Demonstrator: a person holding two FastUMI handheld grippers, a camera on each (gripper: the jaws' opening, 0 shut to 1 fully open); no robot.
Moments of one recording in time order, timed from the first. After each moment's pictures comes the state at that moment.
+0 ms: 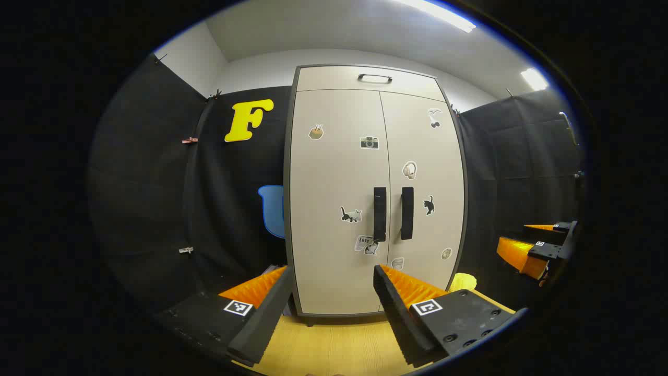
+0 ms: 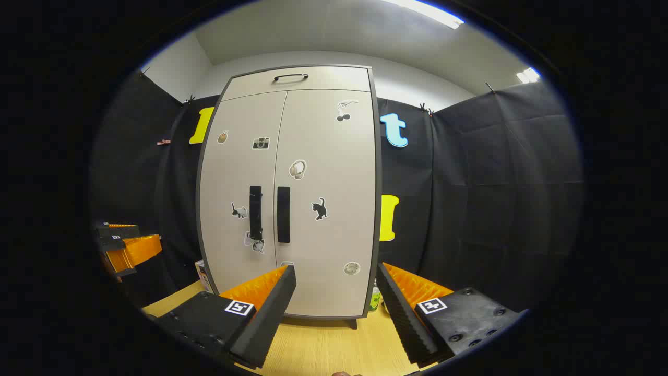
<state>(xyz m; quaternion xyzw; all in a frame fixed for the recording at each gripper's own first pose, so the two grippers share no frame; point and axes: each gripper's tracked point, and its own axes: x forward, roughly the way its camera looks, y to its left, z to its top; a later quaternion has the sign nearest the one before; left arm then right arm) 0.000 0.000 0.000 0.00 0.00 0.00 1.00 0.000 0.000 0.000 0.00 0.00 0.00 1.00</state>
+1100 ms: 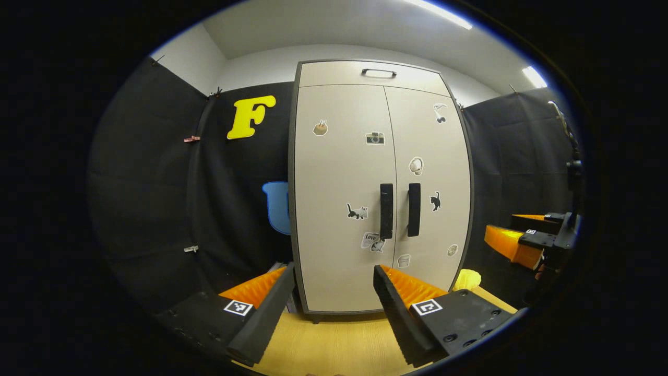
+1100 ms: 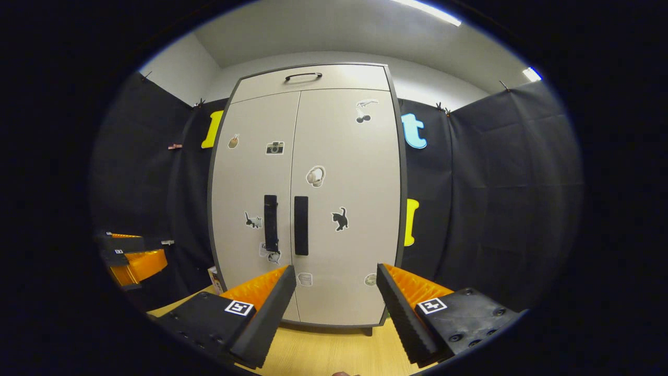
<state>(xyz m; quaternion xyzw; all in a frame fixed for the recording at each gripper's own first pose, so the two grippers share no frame) 0.003 0.009 0.002 0.00 0.02 0.01 1.00 0.034 0.037 0.015 0.00 0.00 0.05 1.00</state>
